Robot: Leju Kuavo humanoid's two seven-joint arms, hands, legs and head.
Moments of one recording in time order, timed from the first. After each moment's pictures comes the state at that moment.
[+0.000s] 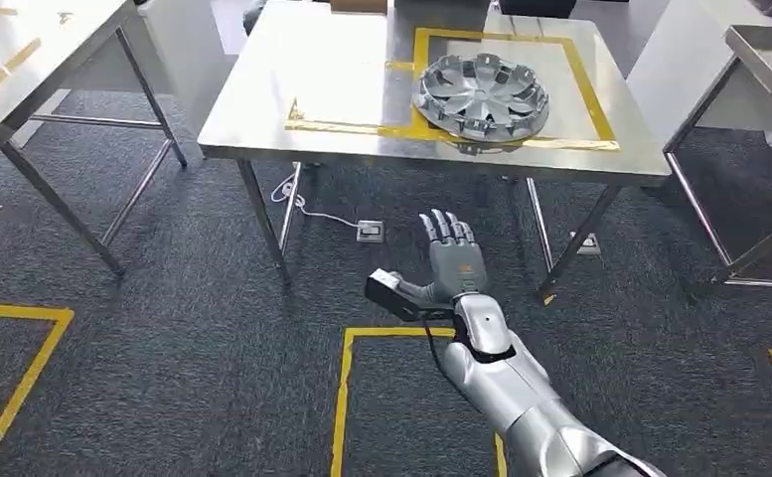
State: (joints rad) left arm -0.05 -0.19 0.69 -0.18 -0.88 0.38 0.01; right arm -0.47 0.11 0.34 -0.28 1.28 -0.39 -0.31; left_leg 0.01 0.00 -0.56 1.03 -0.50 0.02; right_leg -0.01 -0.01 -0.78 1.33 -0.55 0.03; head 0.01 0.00
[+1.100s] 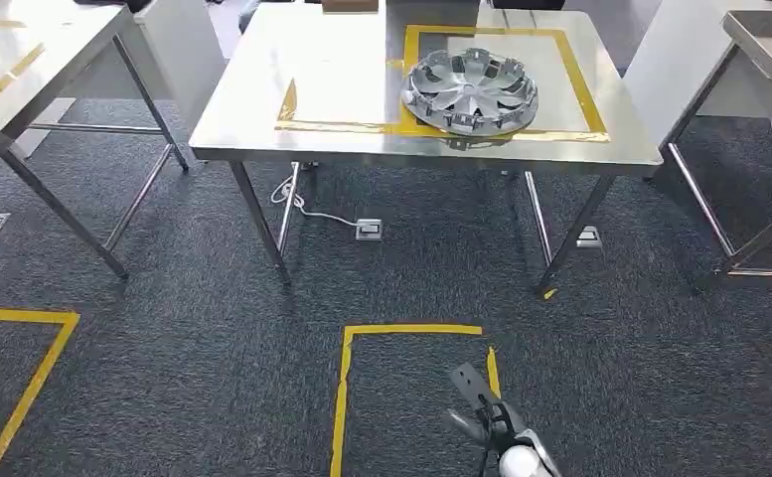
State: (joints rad) left arm 0.07 -0.07 0.28 -0.32 -0.31 0.14 0.00; right arm -0.05 0.05 0.14 -0.29 0.45 -0.13 -0.11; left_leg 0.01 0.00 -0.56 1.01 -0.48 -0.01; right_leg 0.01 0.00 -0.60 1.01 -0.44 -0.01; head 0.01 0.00
